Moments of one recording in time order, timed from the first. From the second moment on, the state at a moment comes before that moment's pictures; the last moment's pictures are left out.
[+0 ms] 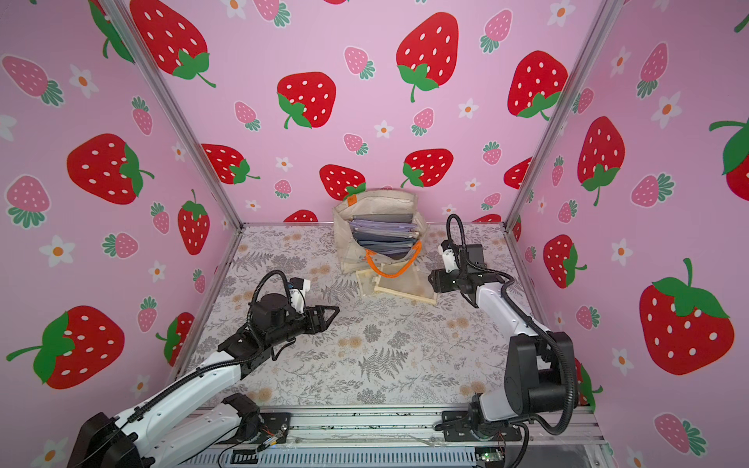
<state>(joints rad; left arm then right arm) -0.50 0.96 0.52 -0.03 0.27 -0.62 0.21 1.51 1.00 -0.34 -0.31 -0.06</state>
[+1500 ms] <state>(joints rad) -0.43 0.85 0.45 0.00 0.26 -0.66 0.31 1.96 1.01 0.10 -0.49 0.23</state>
